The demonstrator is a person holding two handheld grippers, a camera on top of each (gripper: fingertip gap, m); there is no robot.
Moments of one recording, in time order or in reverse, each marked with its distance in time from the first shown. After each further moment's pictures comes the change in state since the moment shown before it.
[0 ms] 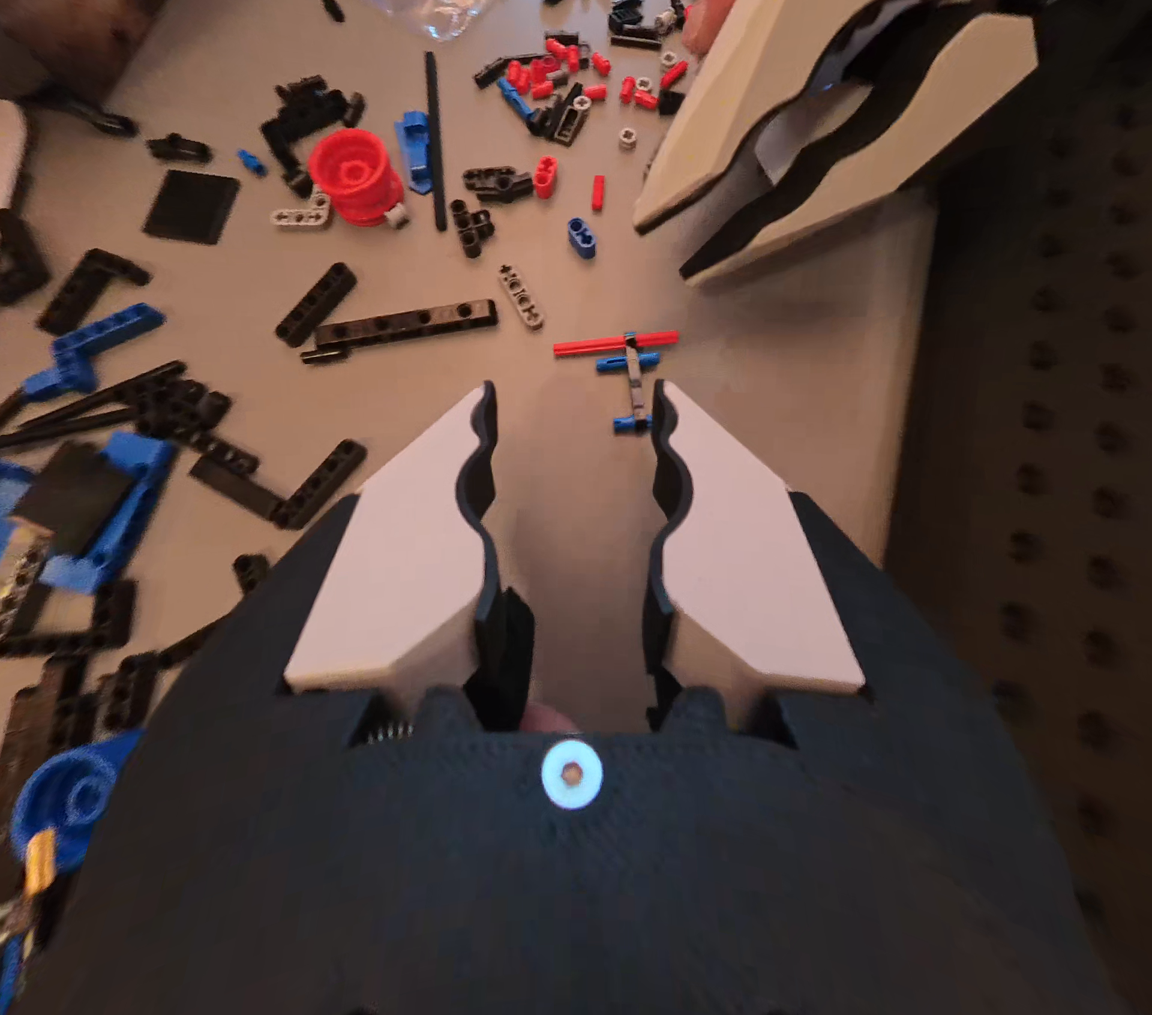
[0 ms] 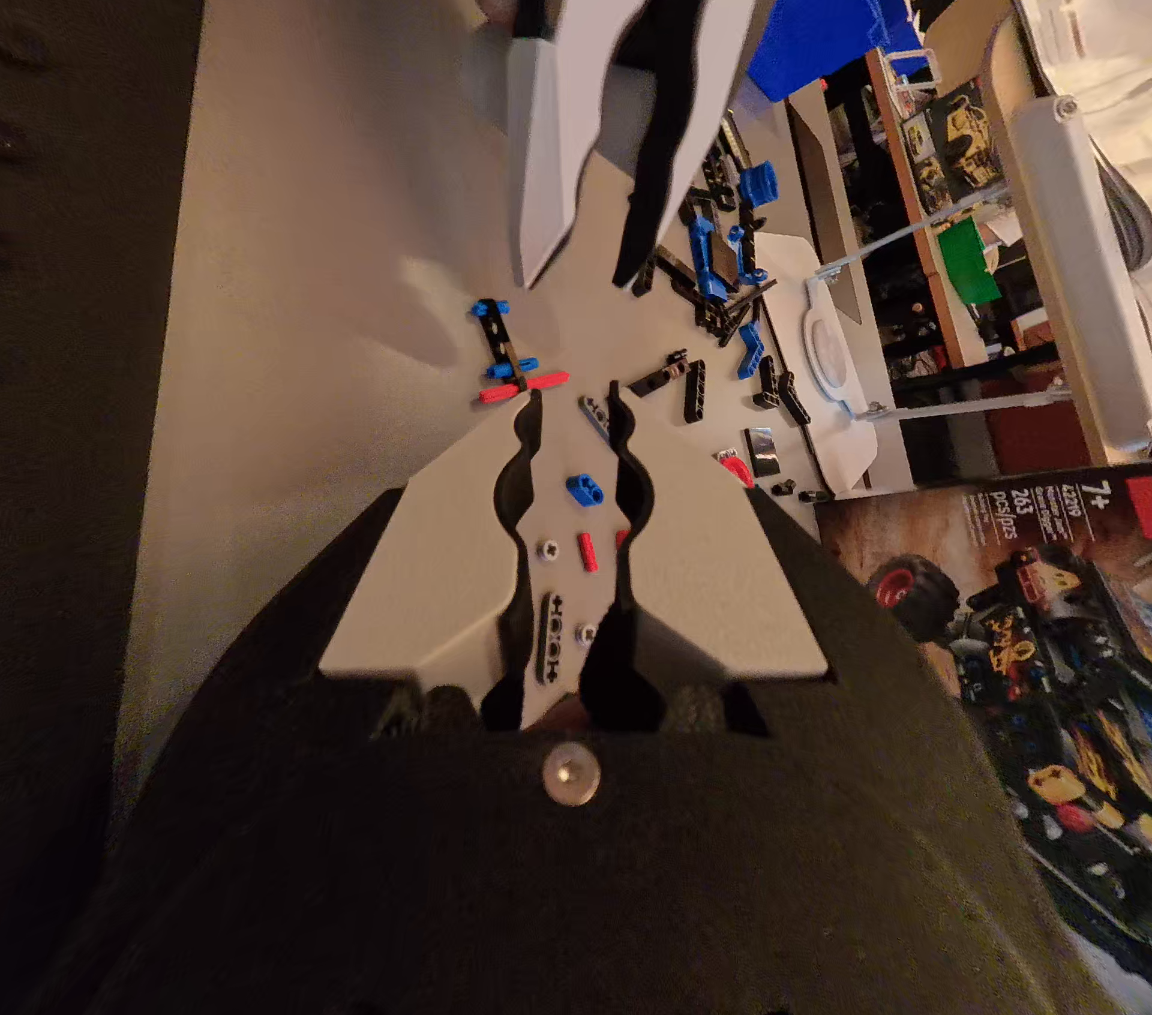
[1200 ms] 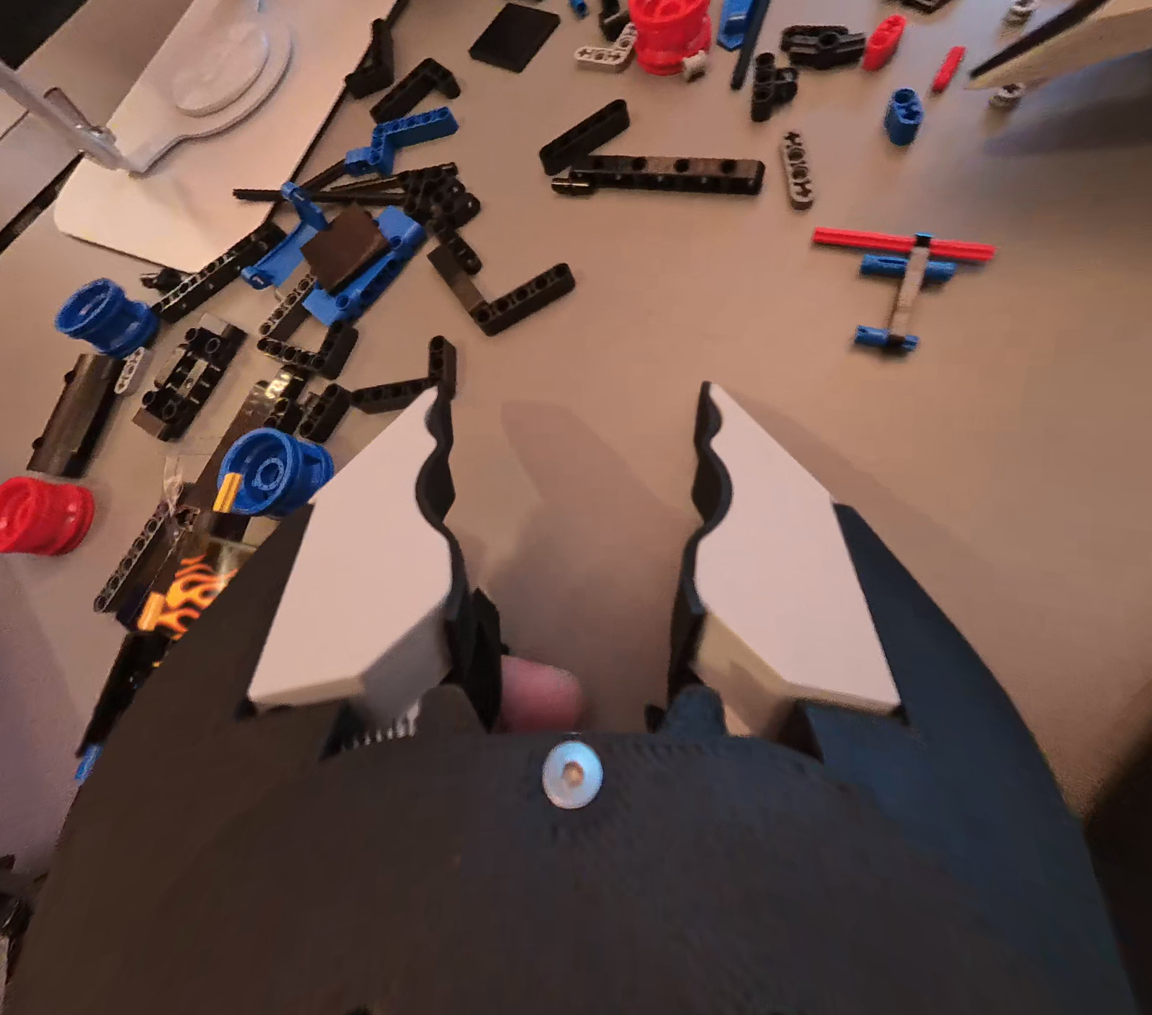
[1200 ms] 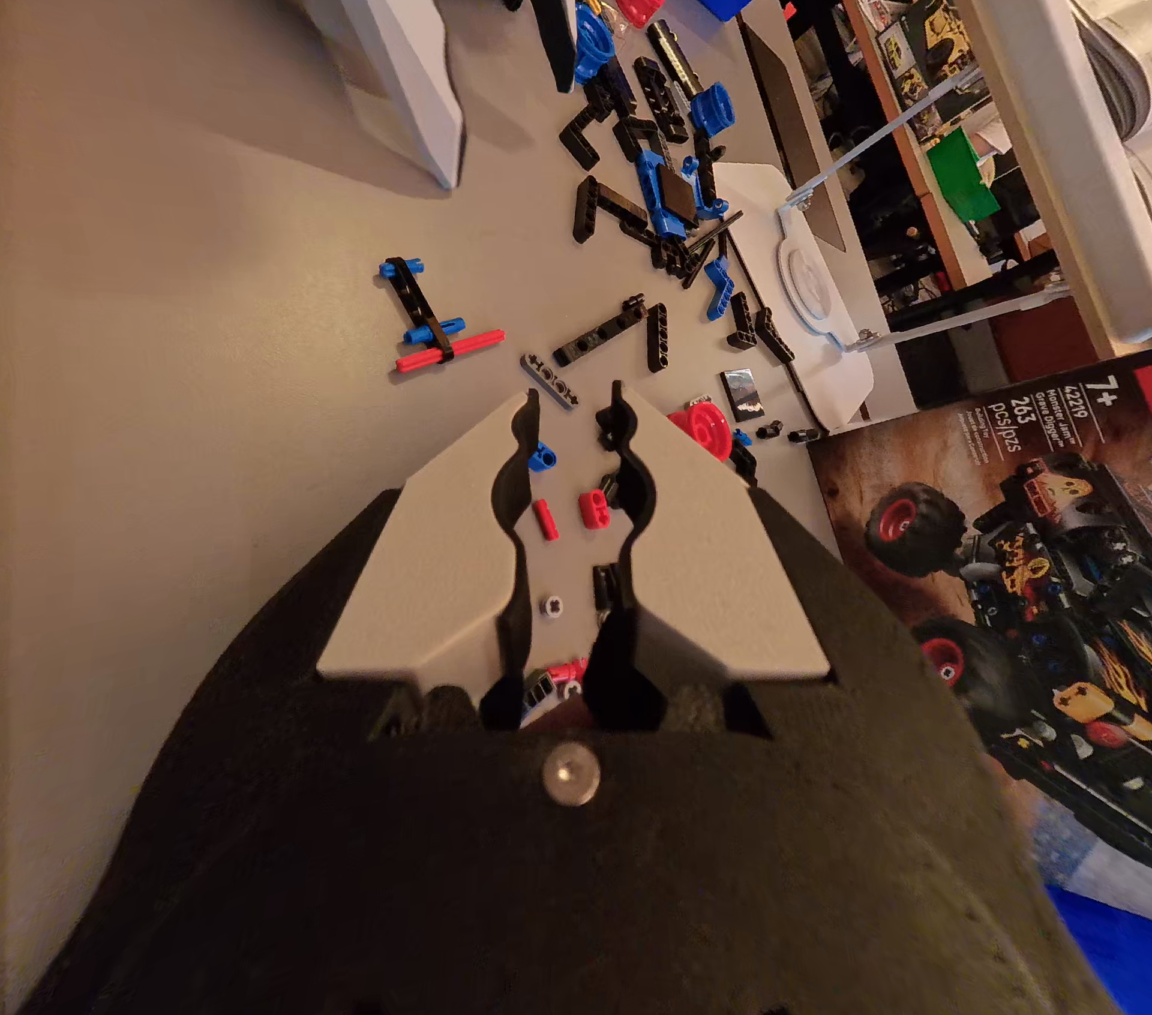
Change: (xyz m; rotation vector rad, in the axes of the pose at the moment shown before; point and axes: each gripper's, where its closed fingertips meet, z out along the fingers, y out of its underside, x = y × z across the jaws) left arm -0.058 0.051 -0.024 -0.023 -0.498 -0.138; right arm 0.022 0.021 0.005 -0.048 0.050 0.112
